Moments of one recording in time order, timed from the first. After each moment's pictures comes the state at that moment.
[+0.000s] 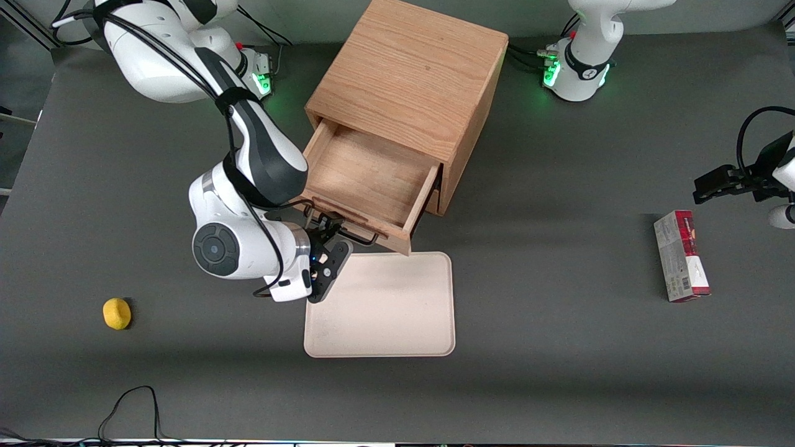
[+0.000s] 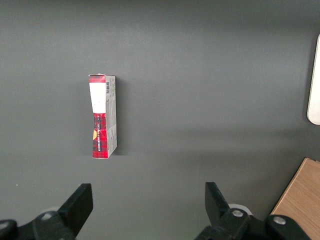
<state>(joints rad) 0.32 0.70 0.15 -1.17 0.24 1.71 -0.54</state>
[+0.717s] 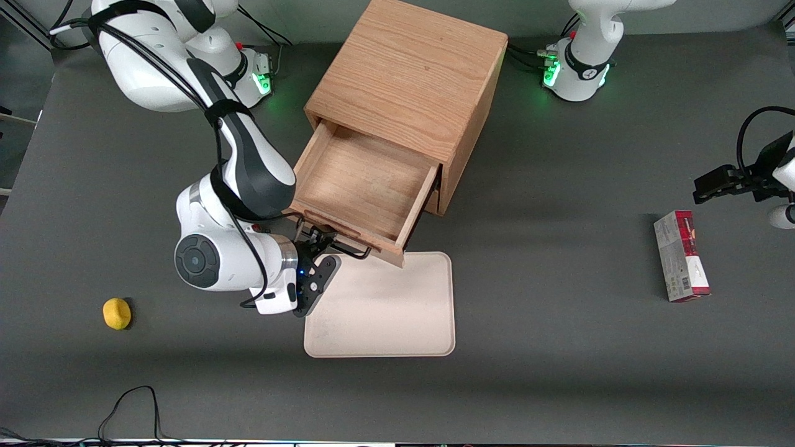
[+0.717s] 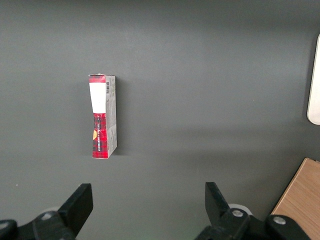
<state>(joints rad) 0.29 0.73 0.15 -1.13 0.24 1.73 -0.54</state>
